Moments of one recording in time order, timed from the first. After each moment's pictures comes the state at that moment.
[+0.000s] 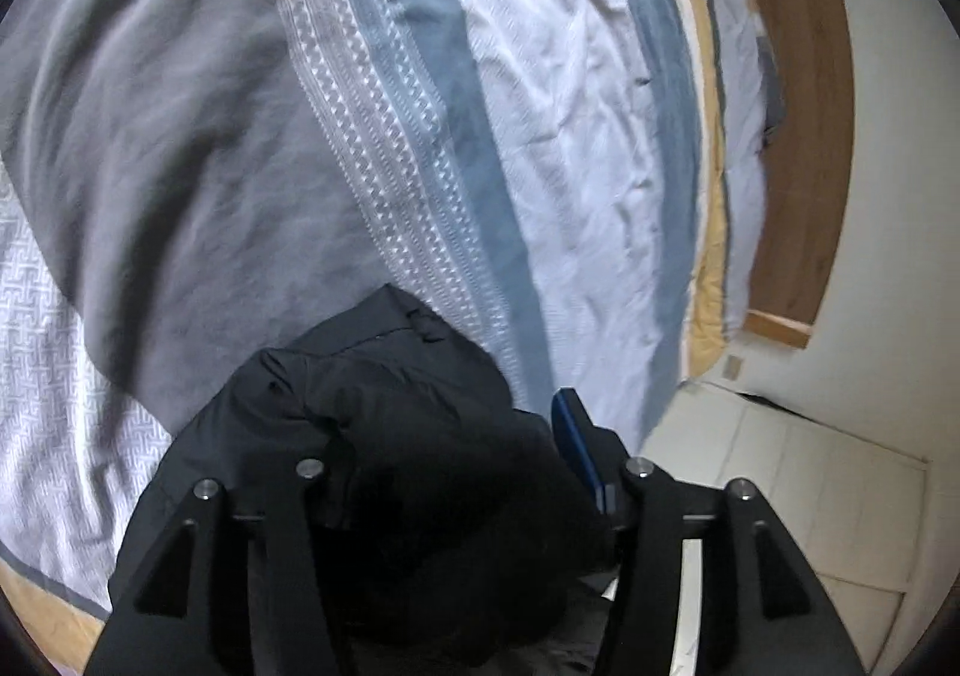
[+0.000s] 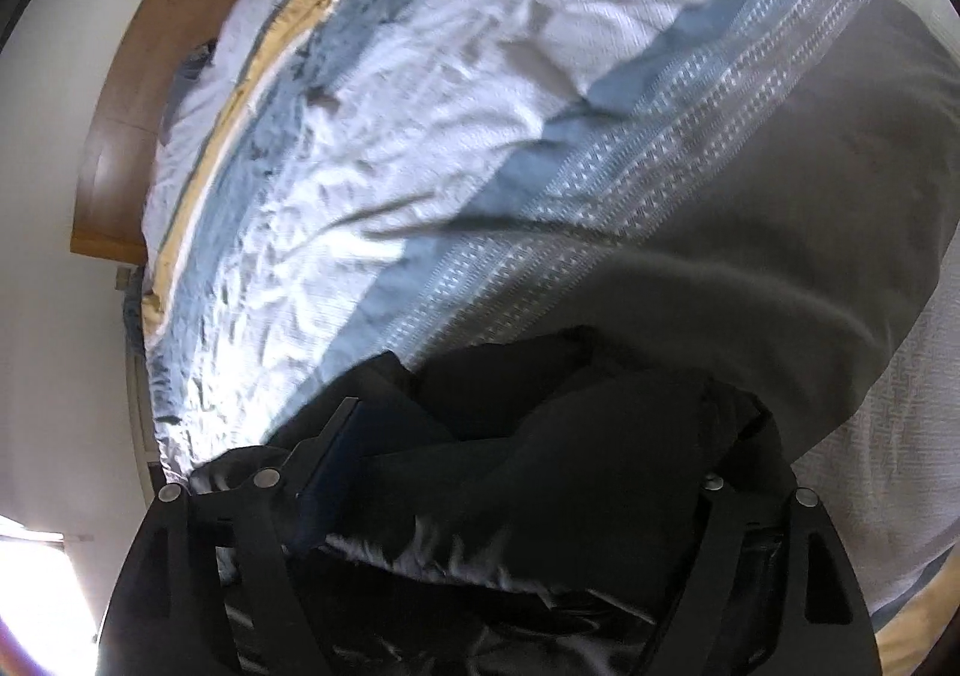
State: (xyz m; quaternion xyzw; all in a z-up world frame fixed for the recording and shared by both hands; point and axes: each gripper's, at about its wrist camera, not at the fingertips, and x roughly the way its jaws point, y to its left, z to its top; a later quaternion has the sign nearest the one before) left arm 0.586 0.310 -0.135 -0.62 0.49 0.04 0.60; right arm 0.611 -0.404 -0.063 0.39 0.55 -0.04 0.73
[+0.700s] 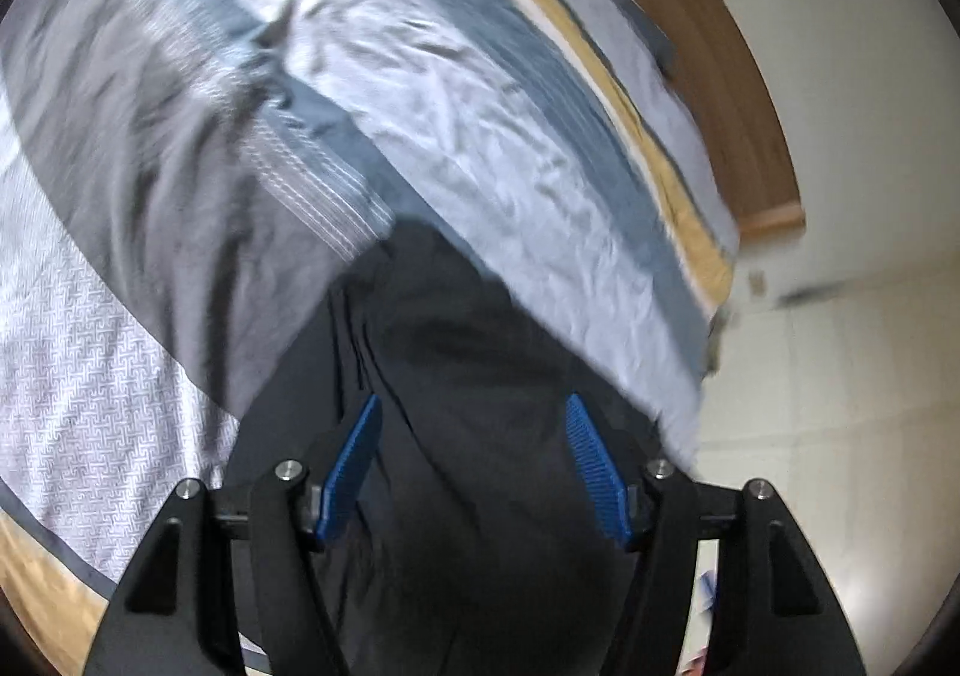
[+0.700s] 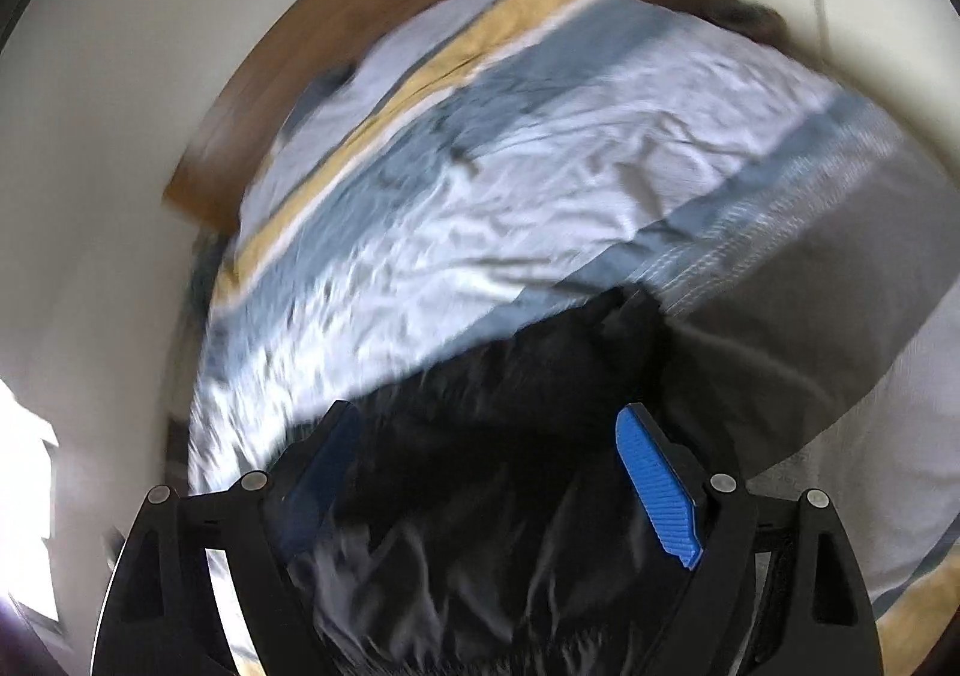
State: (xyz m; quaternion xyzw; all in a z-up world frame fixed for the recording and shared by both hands) left arm 0.518 0.261 -0.032 -0.42 0.47 0.01 0.78; right arm 0.543 -0.352 0.027 0.26 0.47 0.06 0.84
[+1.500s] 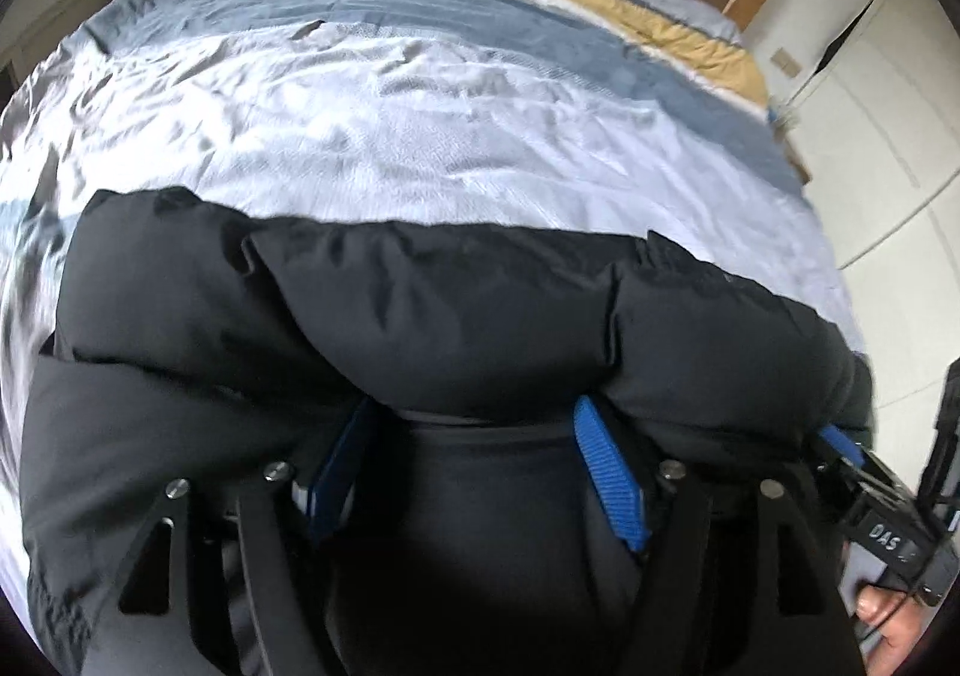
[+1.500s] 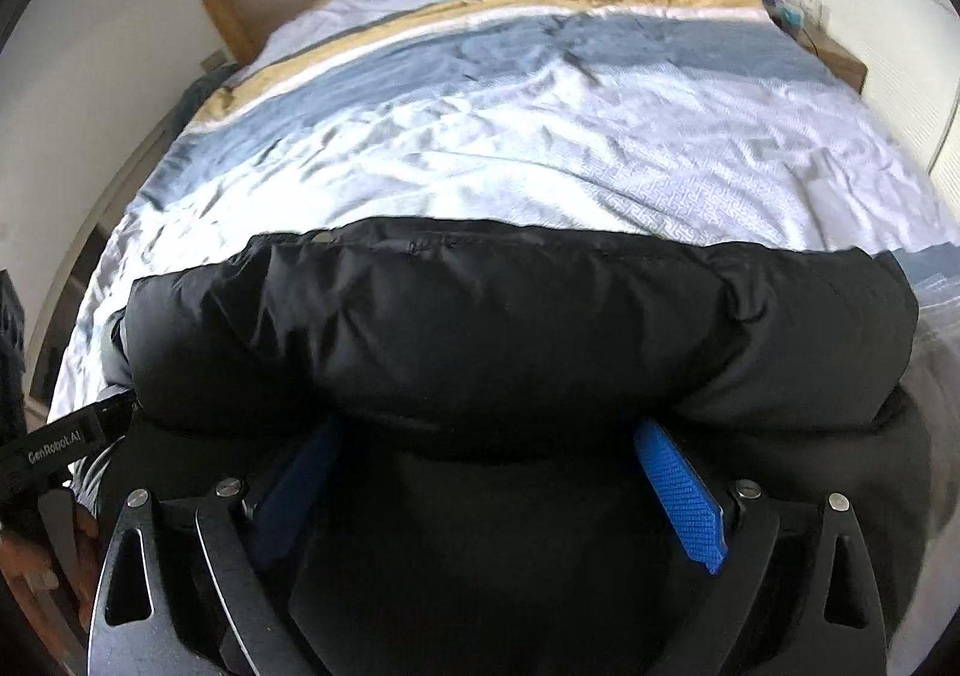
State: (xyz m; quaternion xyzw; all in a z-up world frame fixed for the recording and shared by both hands) left arm 0.660 0.046 -0.110 -0.13 0.53 -0.02 0.84; right arm 0.645 -0.240 -0.082 0.09 0.51 0.09 0.85
